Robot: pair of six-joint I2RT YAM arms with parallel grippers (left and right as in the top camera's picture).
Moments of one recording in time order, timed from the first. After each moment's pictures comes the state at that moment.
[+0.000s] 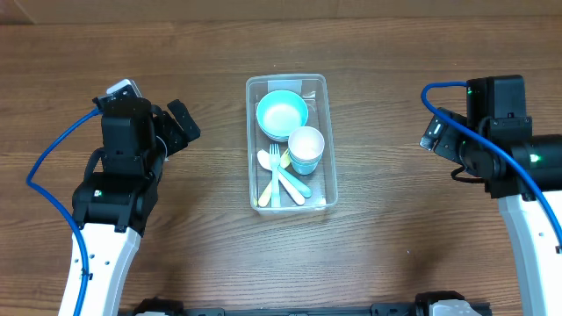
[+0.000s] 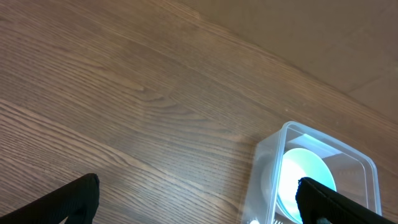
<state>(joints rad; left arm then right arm) -0.10 1.14 1.07 -0.61 -0.16 -0.55 0.07 1.27 1.45 -1.27 0.26 0.48</state>
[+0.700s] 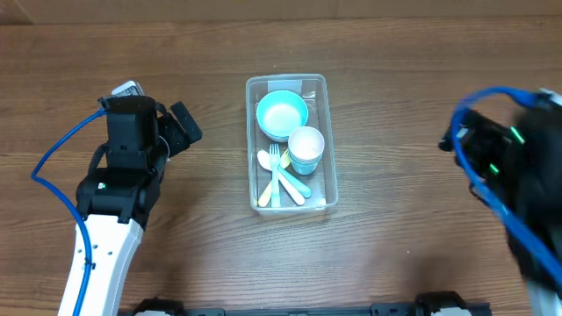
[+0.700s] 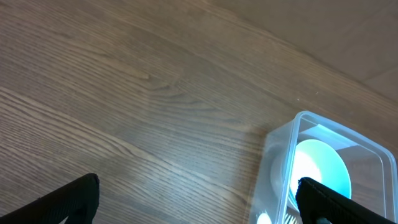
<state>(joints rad) -0.10 1.17 1.07 -0.63 -0.16 -0.55 0.07 0.96 1.42 -1.06 0.21 0.48</state>
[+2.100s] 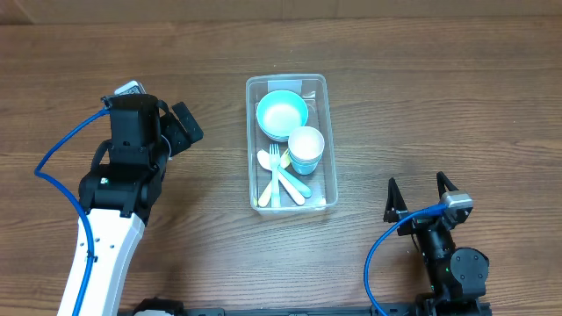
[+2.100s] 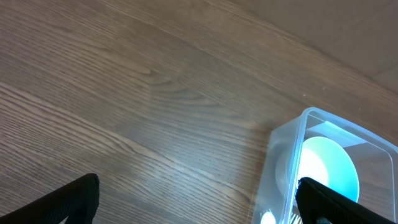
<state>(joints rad) -0.10 1.19 1.07 -0.63 -0.16 -0.55 0.07 0.01 0.02 -0.03 -0.09 0.13</state>
